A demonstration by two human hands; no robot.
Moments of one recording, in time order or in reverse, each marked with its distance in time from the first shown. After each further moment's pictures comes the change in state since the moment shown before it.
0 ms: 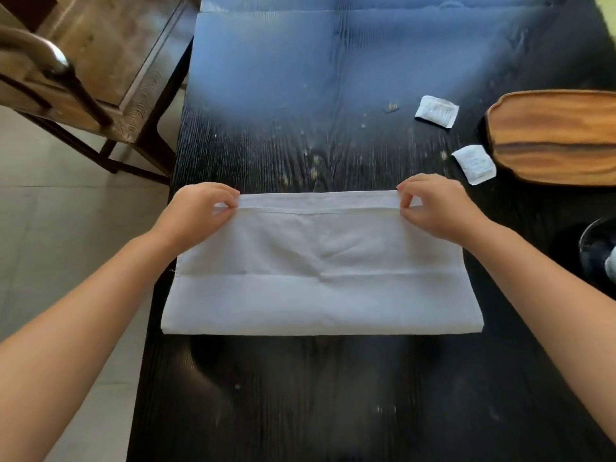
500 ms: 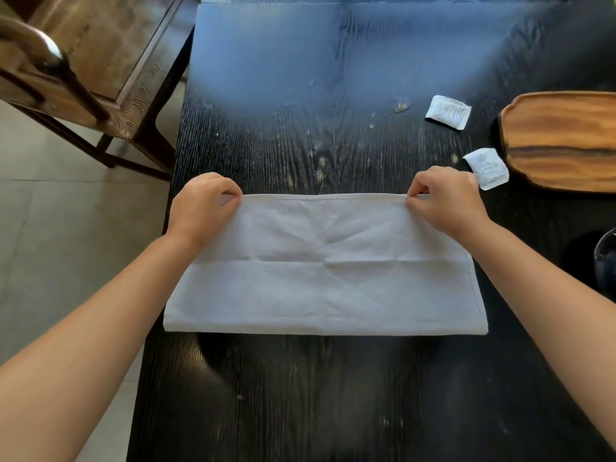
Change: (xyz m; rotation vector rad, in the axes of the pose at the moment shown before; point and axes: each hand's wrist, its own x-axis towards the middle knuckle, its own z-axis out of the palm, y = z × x) left_hand 0.015 -0.002 0.017 0.020 0.180 -0.154; right_hand 0.021 0.004 0.010 -0.051 0.167 0.110
